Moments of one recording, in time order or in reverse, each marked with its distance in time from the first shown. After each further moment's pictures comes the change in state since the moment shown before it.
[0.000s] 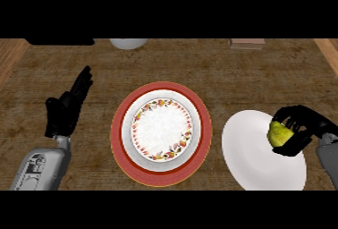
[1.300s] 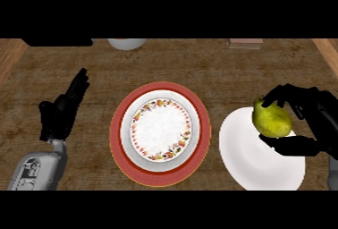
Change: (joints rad) left arm 0.030 -0.002 0.024 -0.030 -0.003 -0.024 0.005; right arm 0.109 0.037 0.058 -0.708 0.089 -0.337 -0.335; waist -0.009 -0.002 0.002
